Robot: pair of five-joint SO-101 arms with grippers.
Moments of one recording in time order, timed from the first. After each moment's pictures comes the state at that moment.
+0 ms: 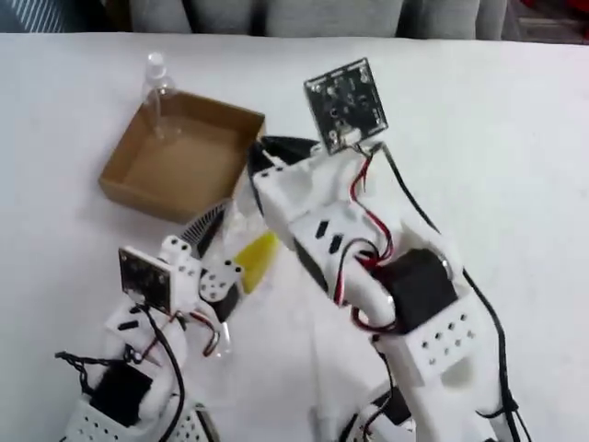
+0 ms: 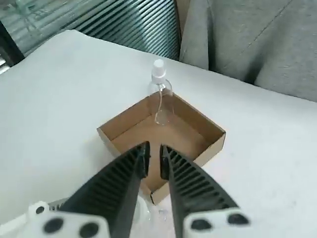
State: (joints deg) left arm 21.8 -103.9 84.1 34.3 8.3; right arm -36.4 -40.1 10.6 61.6 -3.3
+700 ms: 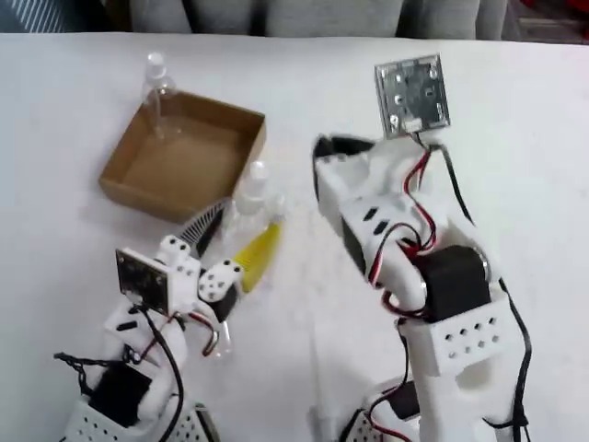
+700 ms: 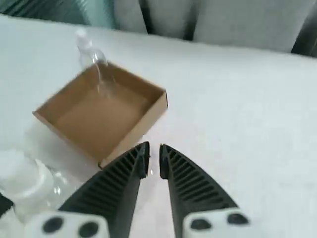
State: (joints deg) left arm 21.7 -103.9 84.1 34.3 8.3; right arm -23.1 -43.0 14.5 70.6 -3.3
